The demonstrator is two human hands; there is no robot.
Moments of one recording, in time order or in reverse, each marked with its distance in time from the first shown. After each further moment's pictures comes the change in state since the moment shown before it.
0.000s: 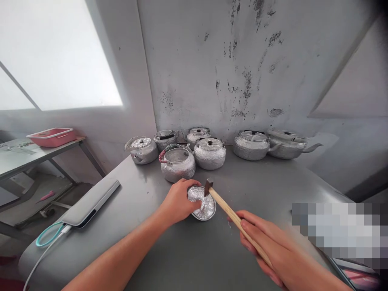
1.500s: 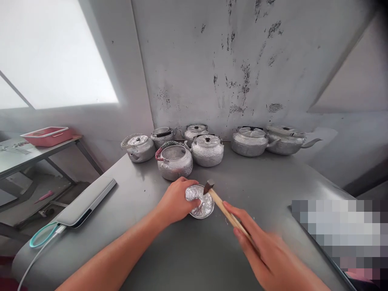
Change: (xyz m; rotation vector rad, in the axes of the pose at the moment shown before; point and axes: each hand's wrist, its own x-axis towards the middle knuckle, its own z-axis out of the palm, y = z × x) left_hand 0.001 -0.002 0.003 0.089 -0.057 0.035; right_hand 0.006 0.032 -0.005 -0.624 0.238 -0.620
